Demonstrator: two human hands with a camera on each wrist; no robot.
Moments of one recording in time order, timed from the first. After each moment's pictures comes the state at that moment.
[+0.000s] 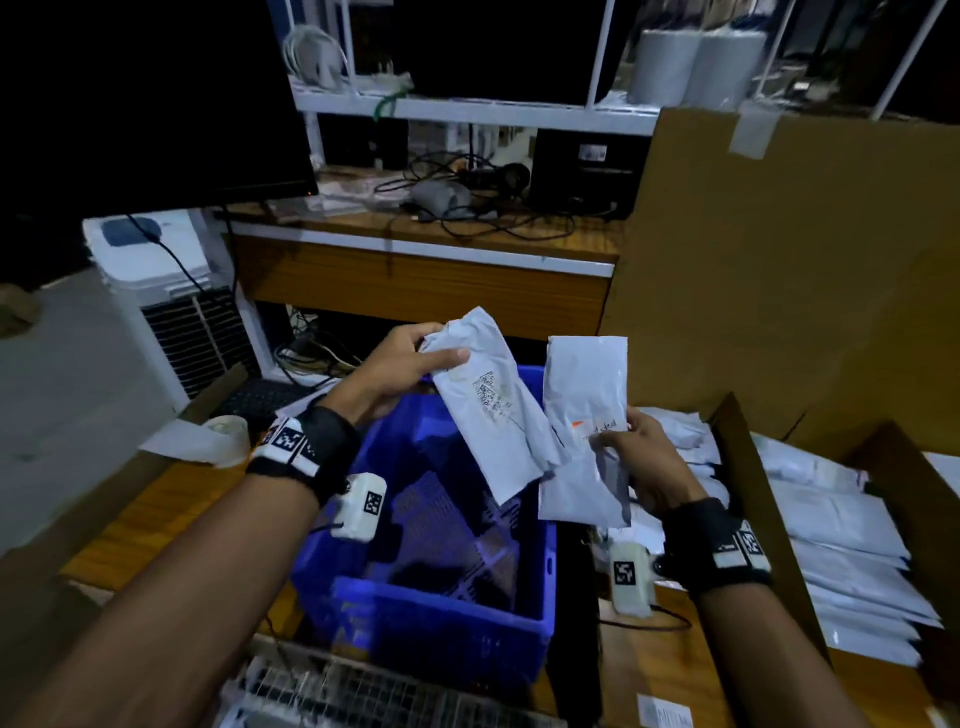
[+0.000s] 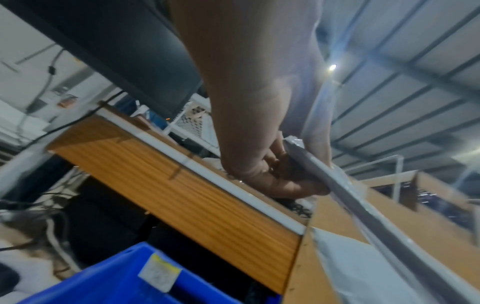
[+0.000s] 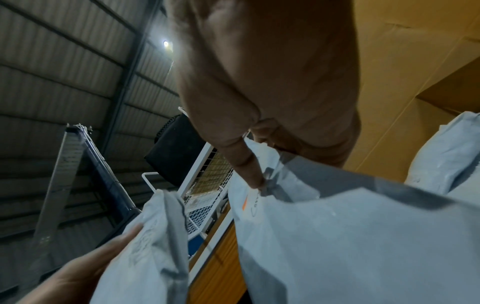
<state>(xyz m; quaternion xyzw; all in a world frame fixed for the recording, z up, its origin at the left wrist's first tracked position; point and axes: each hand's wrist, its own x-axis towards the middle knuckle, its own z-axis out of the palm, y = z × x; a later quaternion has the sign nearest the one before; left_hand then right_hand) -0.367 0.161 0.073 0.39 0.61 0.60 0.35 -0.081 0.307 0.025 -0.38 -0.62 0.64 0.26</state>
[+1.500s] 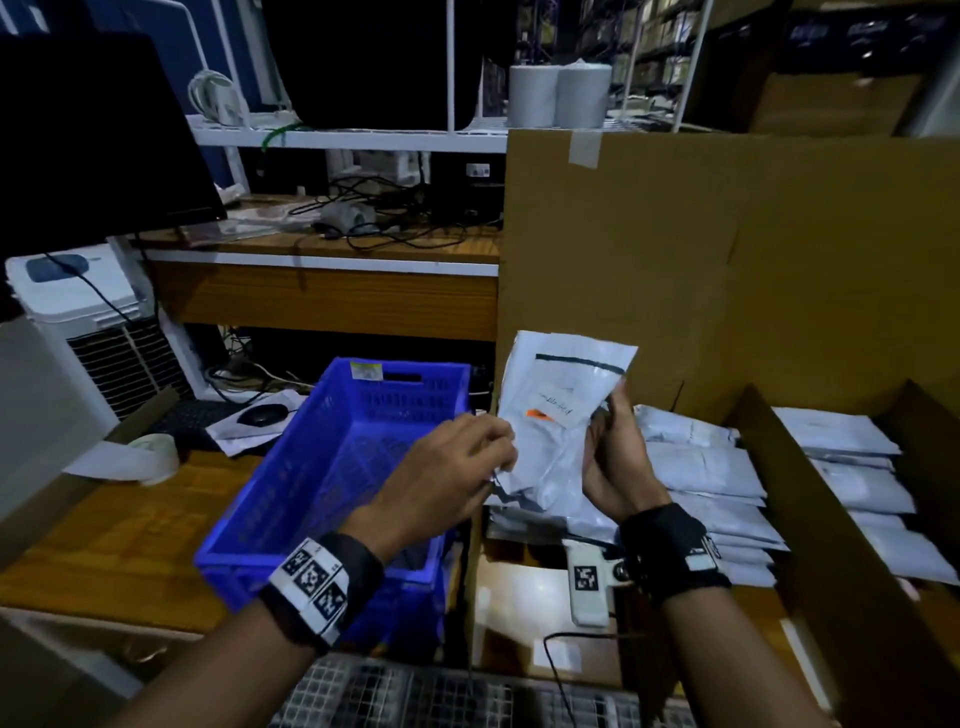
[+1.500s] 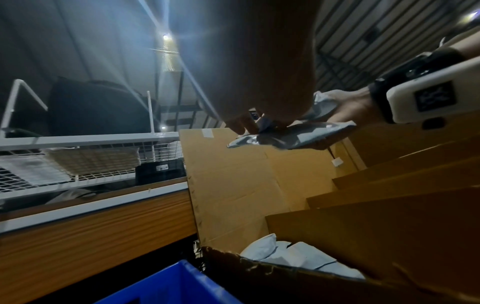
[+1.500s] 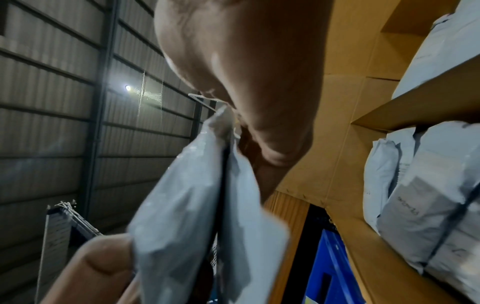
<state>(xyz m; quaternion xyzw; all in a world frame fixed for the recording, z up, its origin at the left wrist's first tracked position) -0.114 0.146 0.042 0.77 0.57 0.22 -0.18 0.061 0.289 0.060 -0.23 -0.35 0.83 0.36</state>
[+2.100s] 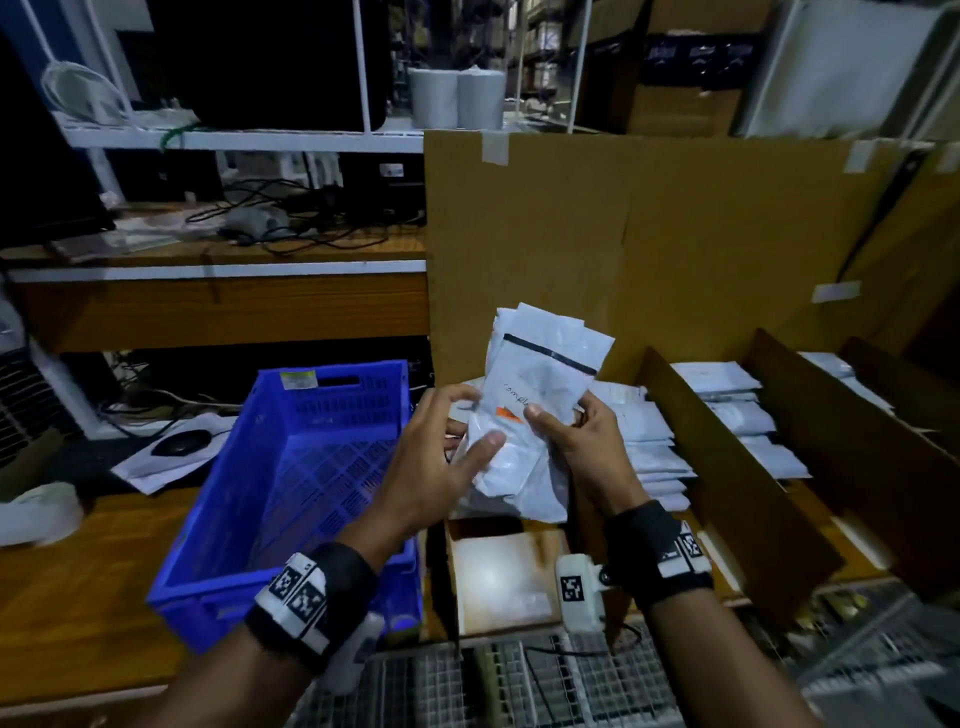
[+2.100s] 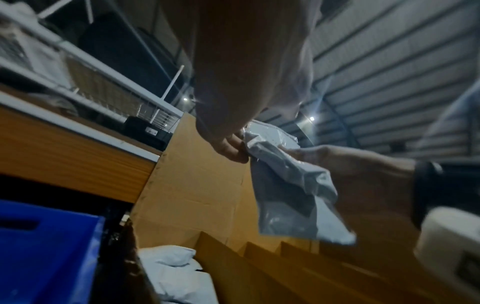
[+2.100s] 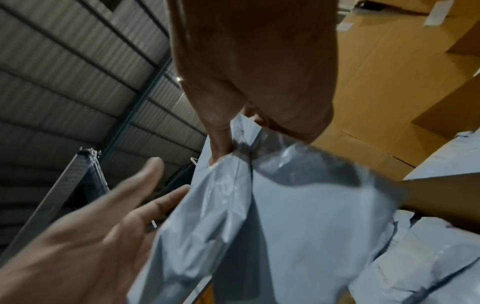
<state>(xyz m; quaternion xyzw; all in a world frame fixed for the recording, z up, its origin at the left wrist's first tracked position) -0.085 0.123 0.050 0.62 0.54 0.54 0.18 0.097 0.216 0.059 -0.31 -0.55 0.61 0.48</state>
